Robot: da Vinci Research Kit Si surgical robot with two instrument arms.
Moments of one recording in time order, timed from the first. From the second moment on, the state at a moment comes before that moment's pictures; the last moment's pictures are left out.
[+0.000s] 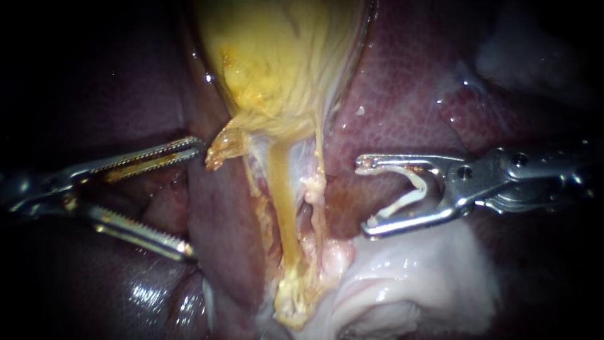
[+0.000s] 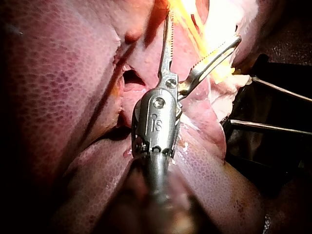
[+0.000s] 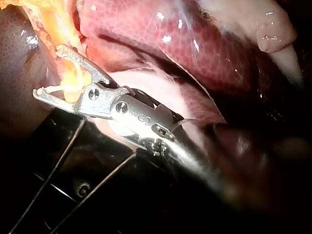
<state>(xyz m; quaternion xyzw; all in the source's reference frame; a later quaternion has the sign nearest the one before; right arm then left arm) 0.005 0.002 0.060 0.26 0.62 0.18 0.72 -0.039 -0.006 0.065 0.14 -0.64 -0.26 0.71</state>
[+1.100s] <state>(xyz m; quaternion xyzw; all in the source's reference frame) 0.005 0.002 0.062 0.26 0.62 0.18 0.72 -0.039 -0.002 0.068 0.17 -0.56 -0.45 0.67</state>
